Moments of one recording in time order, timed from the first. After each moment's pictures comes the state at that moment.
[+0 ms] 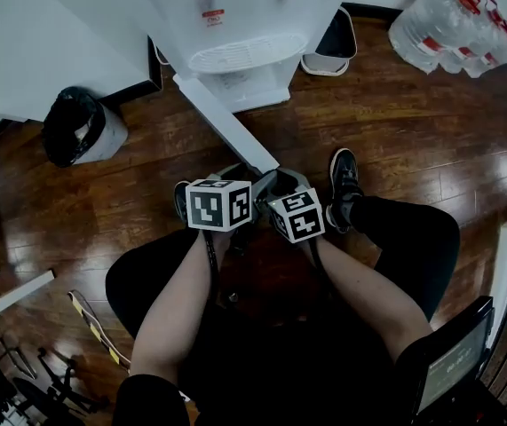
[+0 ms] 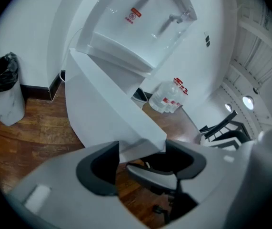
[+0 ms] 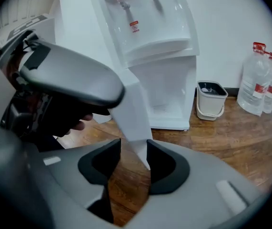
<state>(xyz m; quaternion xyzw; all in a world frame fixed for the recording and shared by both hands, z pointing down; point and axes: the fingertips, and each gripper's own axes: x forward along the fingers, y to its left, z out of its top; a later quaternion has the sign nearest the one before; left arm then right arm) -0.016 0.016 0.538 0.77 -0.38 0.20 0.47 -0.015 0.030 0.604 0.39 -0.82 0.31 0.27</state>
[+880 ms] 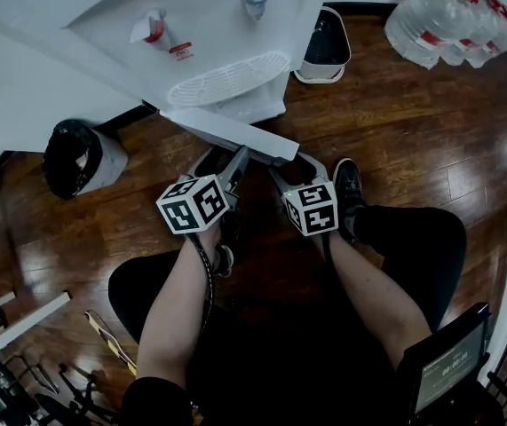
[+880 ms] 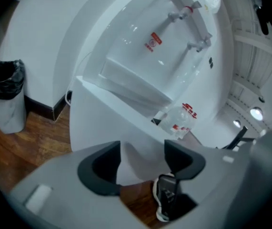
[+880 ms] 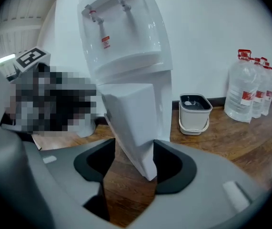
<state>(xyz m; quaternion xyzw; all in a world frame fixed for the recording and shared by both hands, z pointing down) -0.060 -0.091 0.530 0.76 -0.49 0.09 0.41 0.046 -0.054 0.605 0.47 -0.81 0.27 0.23</state>
